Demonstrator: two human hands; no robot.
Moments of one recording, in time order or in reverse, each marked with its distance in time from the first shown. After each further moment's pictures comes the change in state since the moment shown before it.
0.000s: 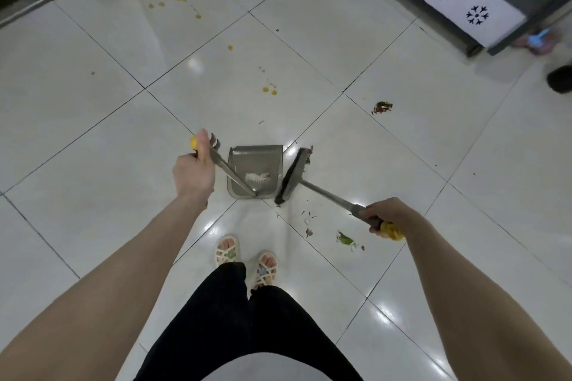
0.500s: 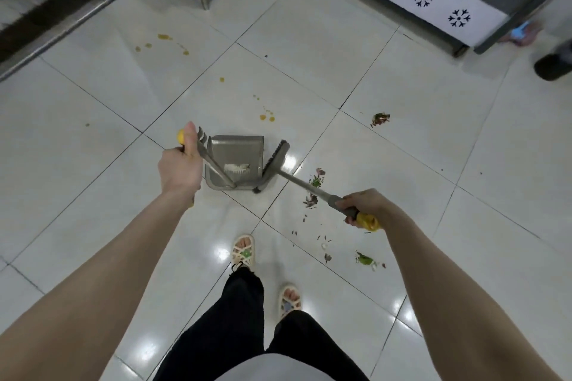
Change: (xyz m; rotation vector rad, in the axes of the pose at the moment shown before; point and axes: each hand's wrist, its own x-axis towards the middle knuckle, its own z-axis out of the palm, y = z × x) left_hand 0.113 0.100 -0.023 0.073 -0.043 0.168; right_hand 0.010 -0.123 0.053 0.181 -0.067 -0.116
